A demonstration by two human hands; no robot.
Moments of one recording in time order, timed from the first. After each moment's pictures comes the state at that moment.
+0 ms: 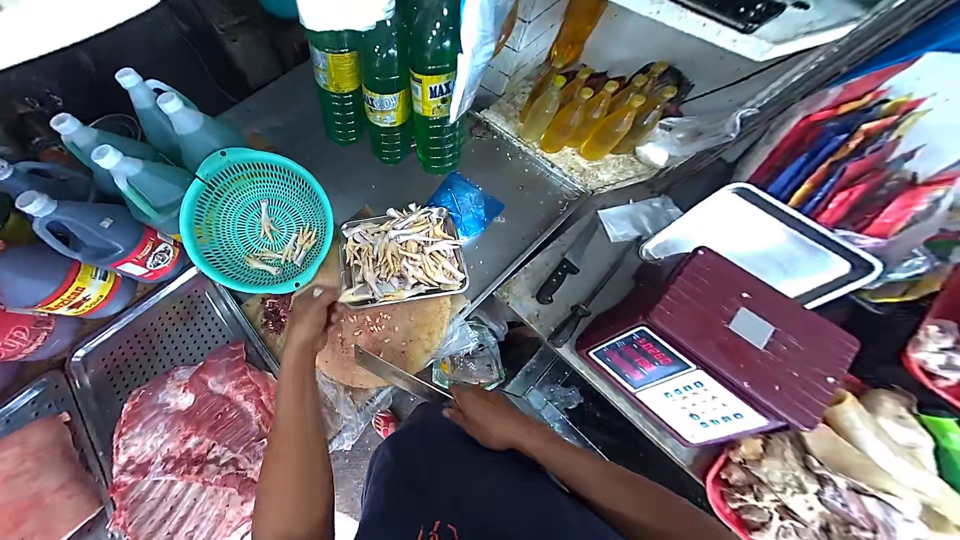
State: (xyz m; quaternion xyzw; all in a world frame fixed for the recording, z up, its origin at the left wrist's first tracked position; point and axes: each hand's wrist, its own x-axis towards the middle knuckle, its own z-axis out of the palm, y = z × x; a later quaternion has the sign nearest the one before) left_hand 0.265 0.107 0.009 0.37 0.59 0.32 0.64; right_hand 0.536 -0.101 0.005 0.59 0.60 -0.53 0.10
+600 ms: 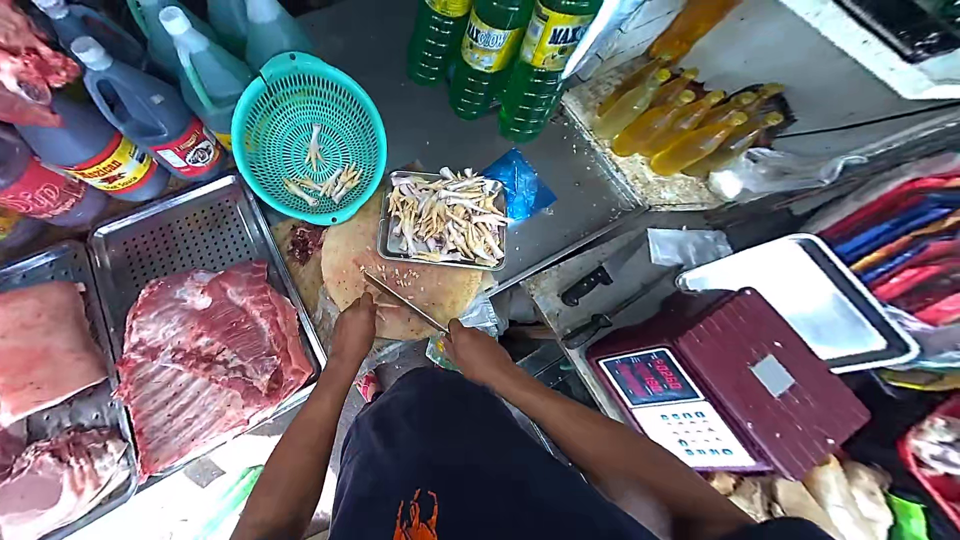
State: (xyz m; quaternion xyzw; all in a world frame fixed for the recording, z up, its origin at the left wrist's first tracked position) left_hand 0.262 -0.010 -0.048 0.68 0.68 -0.01 0.28; right_hand 0.498 -0.055 -0.002 0.64 0.65 -0.37 0.16
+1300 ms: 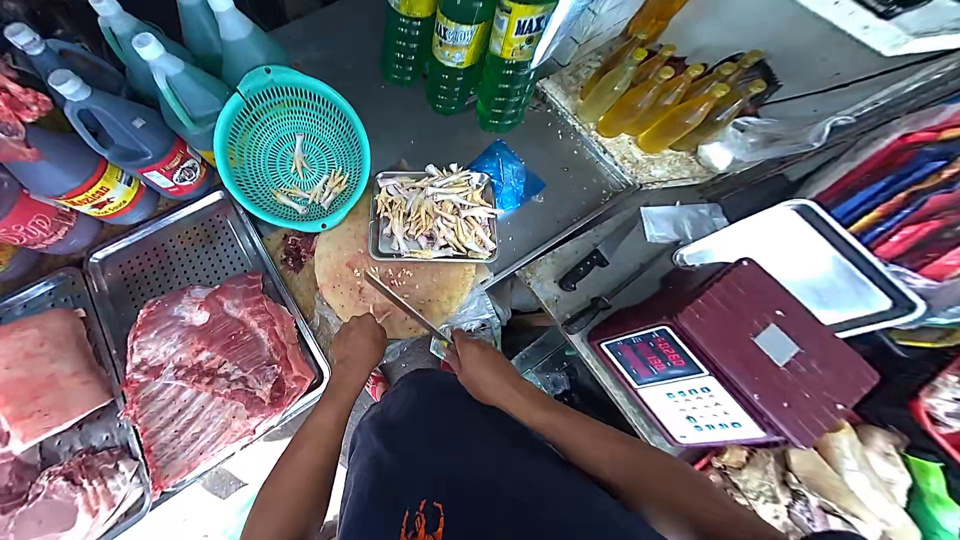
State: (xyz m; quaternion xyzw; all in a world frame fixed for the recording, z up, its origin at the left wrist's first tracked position) left_hand 0.289 -0.020 -0.002 0.61 0.71 -0.20 0.30; right_hand 0.499 -0.091 0.016 0.65 0.63 -0.41 0.10
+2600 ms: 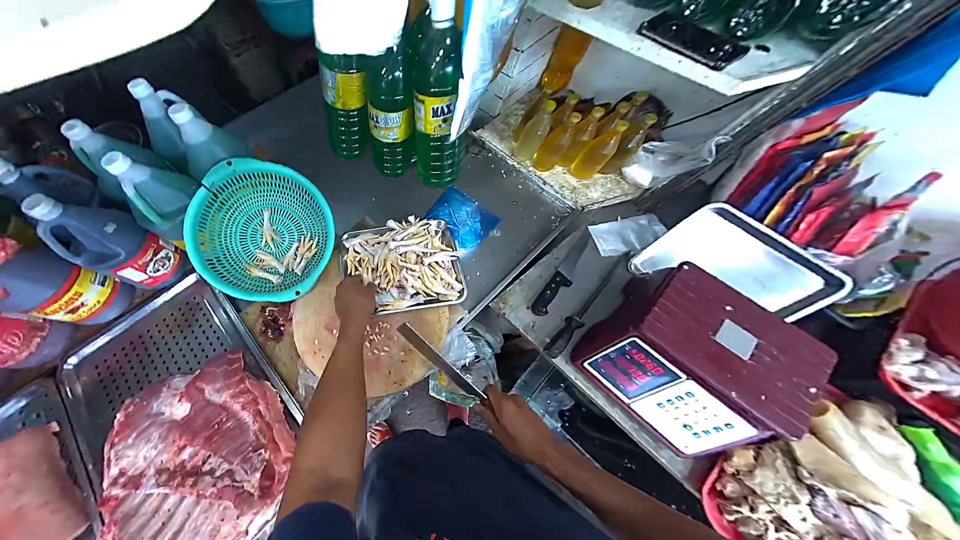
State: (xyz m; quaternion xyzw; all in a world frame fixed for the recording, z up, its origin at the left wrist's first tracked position) left_hand 0.347 0.154 -0.028 0.62 0.71 0.08 0.32; right_hand 0.578 -0.133 -0.022 0.70 0.57 -0.43 0.03
